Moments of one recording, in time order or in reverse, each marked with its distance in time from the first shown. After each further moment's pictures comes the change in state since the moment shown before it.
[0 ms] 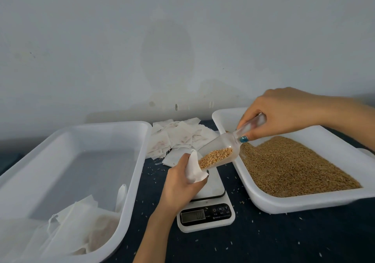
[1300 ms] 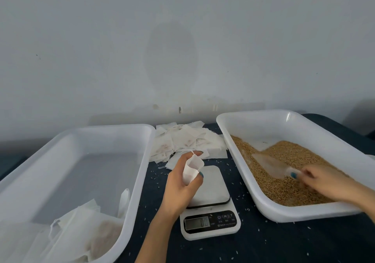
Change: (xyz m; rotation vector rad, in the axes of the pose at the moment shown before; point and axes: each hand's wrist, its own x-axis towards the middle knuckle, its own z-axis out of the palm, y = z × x) left_hand 0.000 -0.003 -0.007 -0.253 -0.006 -0.026; right_hand -0.062 0.091 0.174 0.388 -0.134 0.616
